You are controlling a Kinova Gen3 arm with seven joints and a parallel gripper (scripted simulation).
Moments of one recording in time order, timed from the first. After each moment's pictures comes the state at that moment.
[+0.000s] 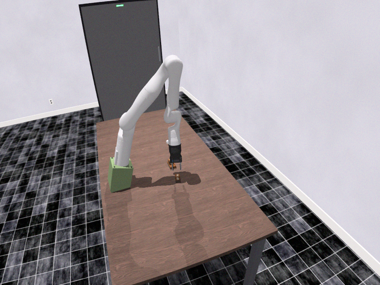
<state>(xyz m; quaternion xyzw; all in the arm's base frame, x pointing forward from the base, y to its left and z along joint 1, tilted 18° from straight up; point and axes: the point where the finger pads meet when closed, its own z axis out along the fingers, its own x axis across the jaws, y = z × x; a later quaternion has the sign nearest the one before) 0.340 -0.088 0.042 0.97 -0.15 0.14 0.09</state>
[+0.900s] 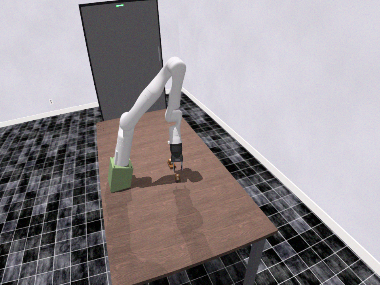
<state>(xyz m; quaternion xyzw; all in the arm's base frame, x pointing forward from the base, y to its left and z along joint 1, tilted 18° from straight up) 0.347 -0.095 0.042 0.96 -0.17 0.13 0.16</state>
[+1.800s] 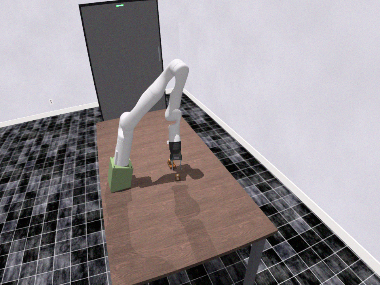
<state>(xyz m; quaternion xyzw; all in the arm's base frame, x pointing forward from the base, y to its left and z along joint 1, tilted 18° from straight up) 0.341 -0.086 0.042 0.95 -0.17 0.12 0.22</state>
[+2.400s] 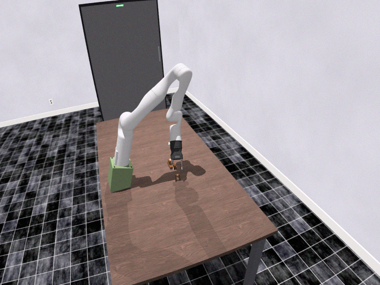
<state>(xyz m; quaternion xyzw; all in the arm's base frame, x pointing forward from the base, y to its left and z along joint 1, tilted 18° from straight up) 0.343 -0.094 0.046 0.93 -0.19 0.10 0.31</state>
